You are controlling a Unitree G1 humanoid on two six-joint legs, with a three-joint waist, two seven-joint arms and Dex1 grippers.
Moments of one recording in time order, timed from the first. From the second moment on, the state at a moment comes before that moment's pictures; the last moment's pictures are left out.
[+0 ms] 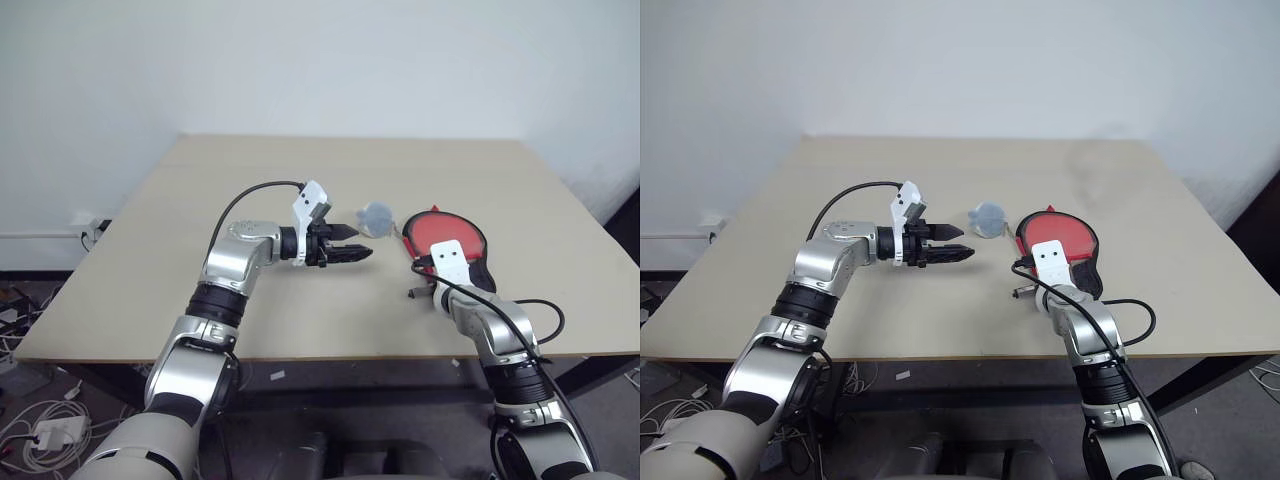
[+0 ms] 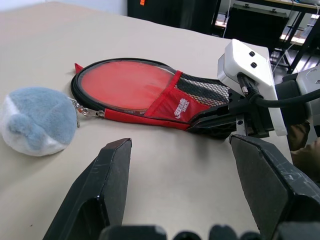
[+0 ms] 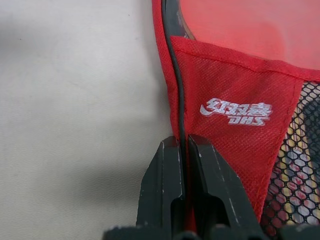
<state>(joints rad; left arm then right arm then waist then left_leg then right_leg) -0.83 0.32 -0.14 0.49 -0.25 0.50 -1.09 -0.43 -0.20 0.09 -0.04 0.09 1.09 0.02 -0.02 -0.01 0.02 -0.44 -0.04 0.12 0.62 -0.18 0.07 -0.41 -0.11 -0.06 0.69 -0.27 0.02</state>
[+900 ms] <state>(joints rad) -0.86 0.33 -0.14 0.59 -0.24 0.45 -1.09 -0.29 0.03 -0.14 -0.56 0.36 1.61 0.17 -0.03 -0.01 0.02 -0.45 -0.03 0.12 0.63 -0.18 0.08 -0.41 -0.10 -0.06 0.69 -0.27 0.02</state>
